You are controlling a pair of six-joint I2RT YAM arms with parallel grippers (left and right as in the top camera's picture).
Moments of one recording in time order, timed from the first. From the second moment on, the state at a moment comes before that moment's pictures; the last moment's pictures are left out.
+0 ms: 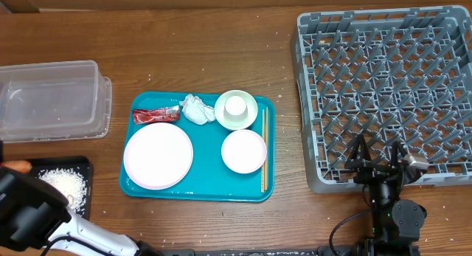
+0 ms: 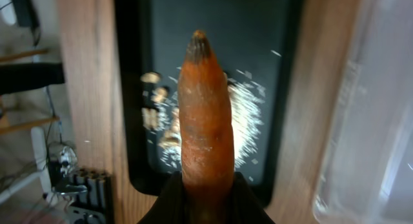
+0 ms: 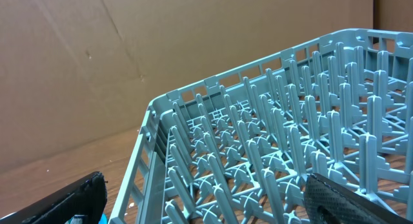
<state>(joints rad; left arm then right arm) 0.87 2.02 2.05 -1.61 -0.21 -0.80 -0.10 0.01 0.02 -0.04 -0.03 0.33</state>
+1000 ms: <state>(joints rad) 0.92 2.01 1.51 -1.28 -0.13 -0.80 -0.10 0.01 0.02 -0.04 -0.03 0.33</state>
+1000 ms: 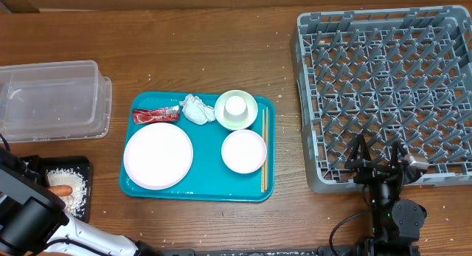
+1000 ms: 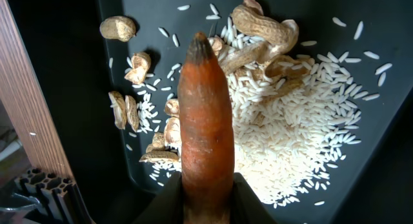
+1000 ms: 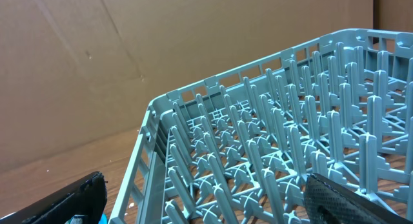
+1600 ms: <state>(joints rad) 0.92 2.01 1.51 -1.27 -0.14 -0.74 -0.10 0.01 0.02 -0.03 -0.03 0.33</state>
